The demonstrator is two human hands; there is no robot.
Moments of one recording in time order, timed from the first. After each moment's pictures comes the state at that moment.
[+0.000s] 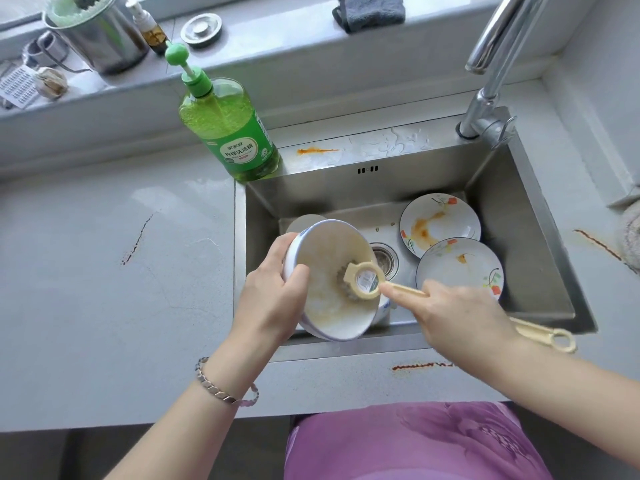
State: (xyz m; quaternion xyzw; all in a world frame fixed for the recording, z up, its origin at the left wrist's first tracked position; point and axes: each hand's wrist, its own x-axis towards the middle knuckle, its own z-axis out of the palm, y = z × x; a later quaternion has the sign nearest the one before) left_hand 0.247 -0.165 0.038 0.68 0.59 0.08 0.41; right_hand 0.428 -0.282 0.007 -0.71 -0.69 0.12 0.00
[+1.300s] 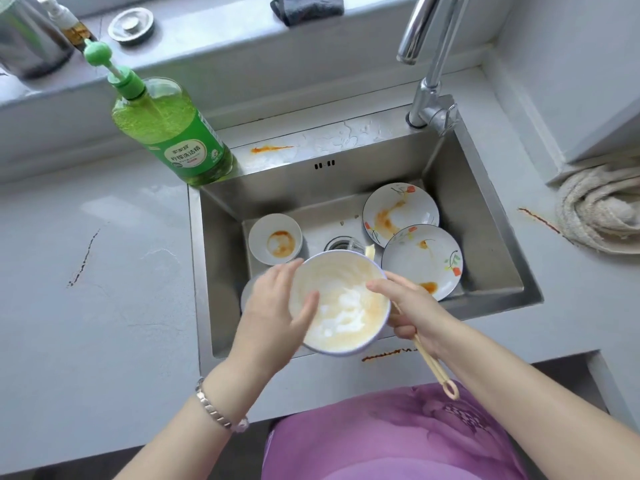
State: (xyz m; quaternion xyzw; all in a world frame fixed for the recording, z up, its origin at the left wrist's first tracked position) left_hand 0.260 -0.195 -0.006 0.82 0.46 0.07 0.34; right_hand 0.434 -0.284 -0.034 -0.65 -0.01 0.63 0.41
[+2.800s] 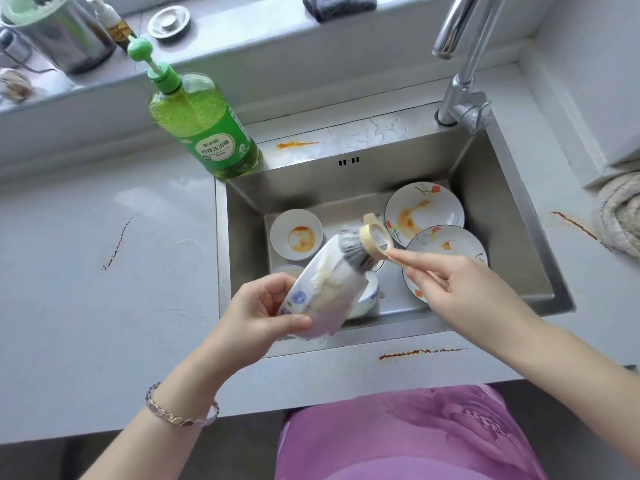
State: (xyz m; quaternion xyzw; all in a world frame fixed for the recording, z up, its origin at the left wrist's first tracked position) left_hand 0.226 -0.177 0.033 0.60 0.40 0.10 0.69; right_hand 0.453 -0.290 0.027 -0.75 -0.48 0.38 0.25
